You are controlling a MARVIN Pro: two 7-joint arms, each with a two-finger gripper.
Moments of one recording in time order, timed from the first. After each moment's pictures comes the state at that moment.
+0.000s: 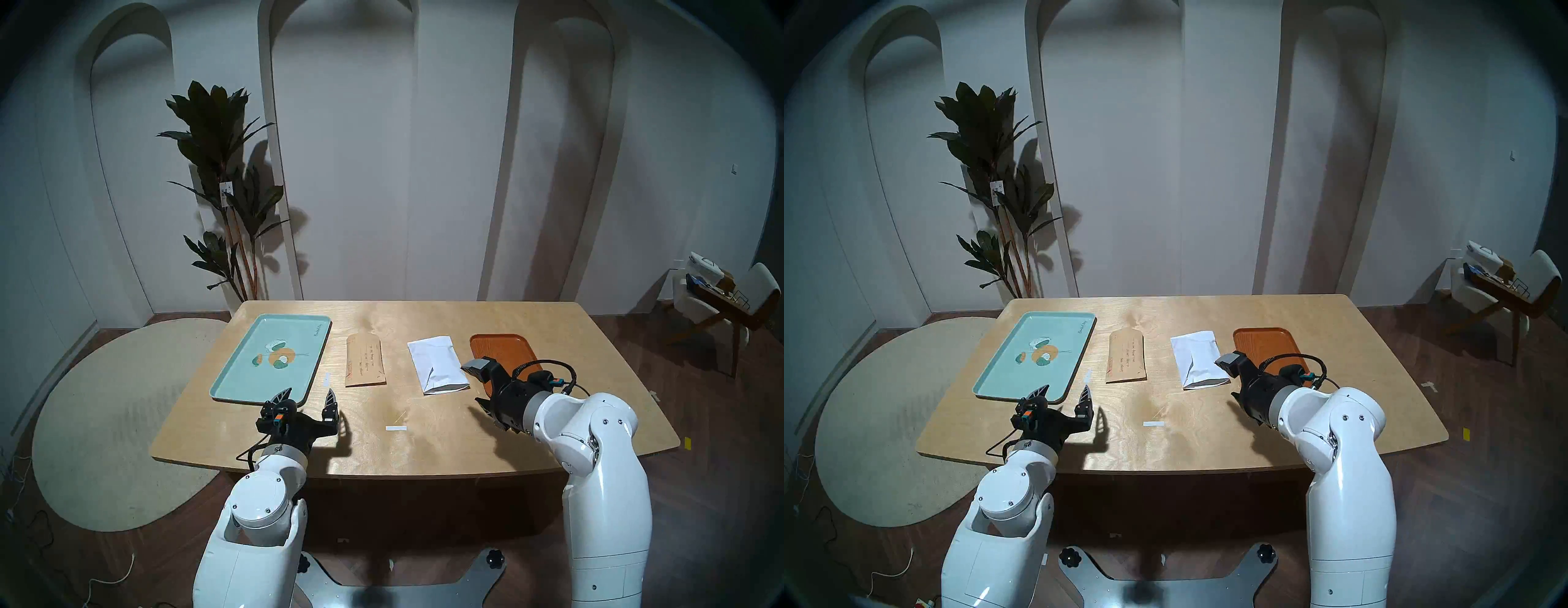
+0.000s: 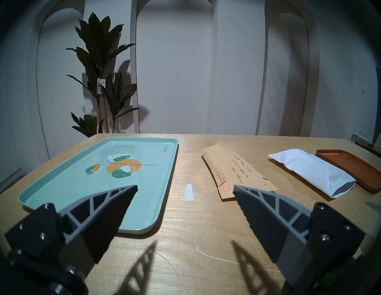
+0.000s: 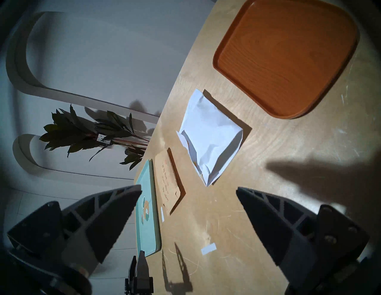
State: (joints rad) left arm 1.89 -1.55 -1.56 -1.77 -0.02 0.03 -0.01; right arm -1.71 -1.60 1.71 -1.96 1.43 0.80 -0.56
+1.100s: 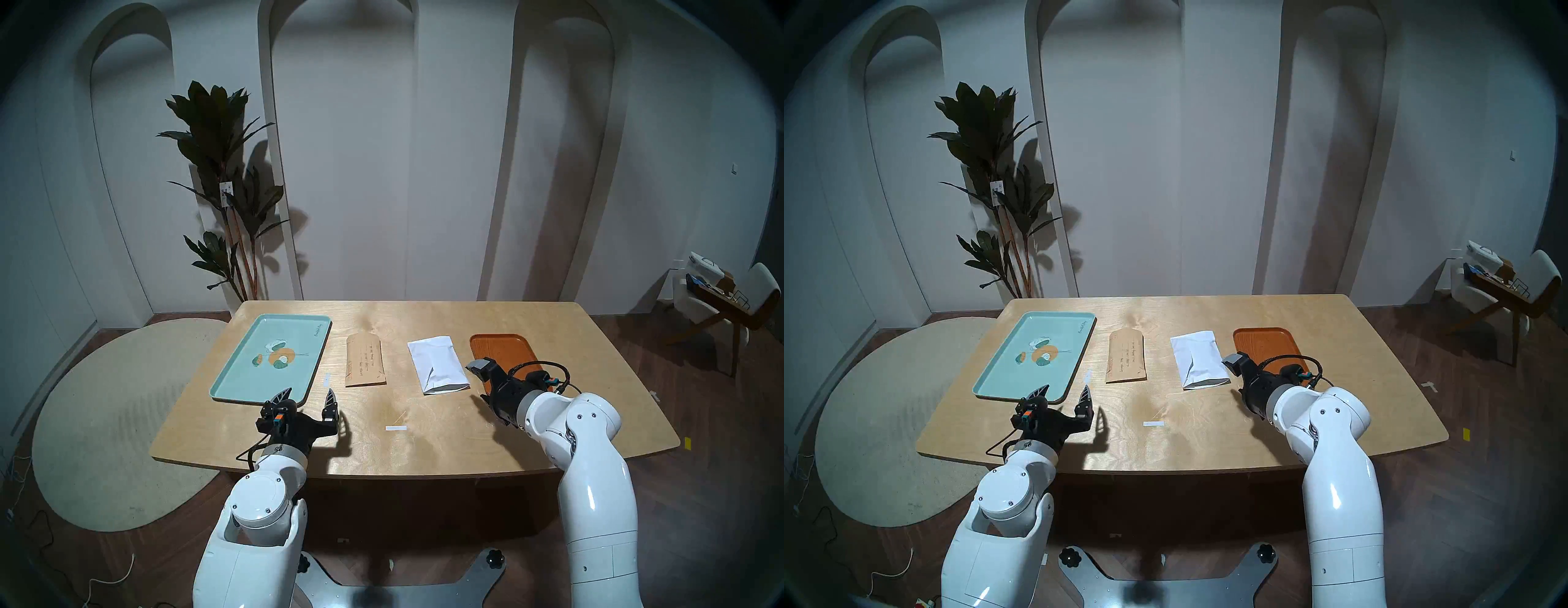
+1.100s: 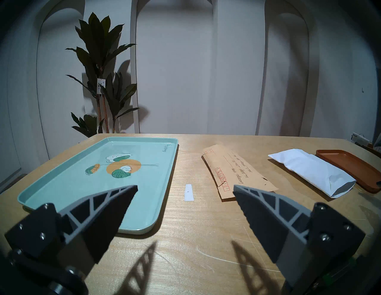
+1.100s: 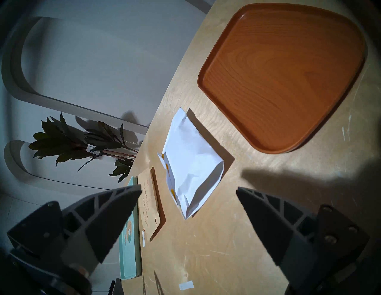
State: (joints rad) left arm 1.89 -1.55 -1.56 -1.77 -0.02 0.03 -0.01; right arm -1.63 -1.56 1.70 -1.78 1.30 0.69 -0.45
